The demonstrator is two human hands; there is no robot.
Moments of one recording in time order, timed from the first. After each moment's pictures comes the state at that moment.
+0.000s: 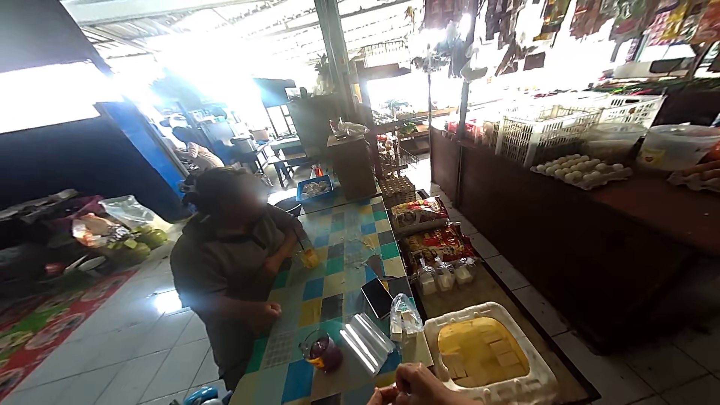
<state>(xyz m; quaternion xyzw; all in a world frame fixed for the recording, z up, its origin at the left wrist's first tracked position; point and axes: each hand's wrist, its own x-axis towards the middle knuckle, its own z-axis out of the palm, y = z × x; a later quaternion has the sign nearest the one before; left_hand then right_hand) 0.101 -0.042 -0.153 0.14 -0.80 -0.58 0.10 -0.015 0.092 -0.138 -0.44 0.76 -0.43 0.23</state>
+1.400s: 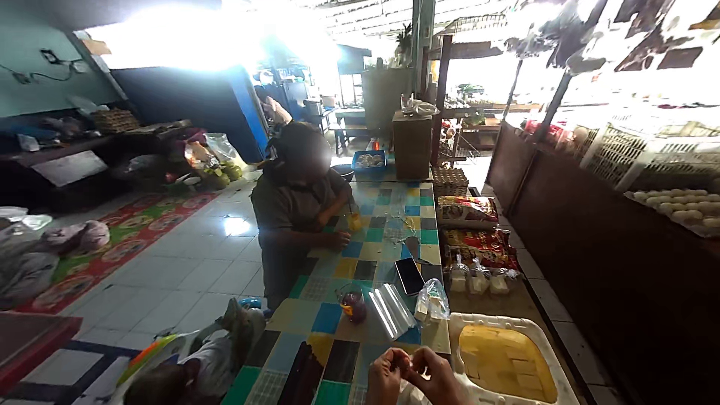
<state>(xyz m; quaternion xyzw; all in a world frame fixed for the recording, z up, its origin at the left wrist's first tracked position) 0.113 -0.040 -0.147 0.20 -0.76 -0.59 0.17 0.026 0.090 -0.165 -0.38 0.73 -0.55 0.14</state>
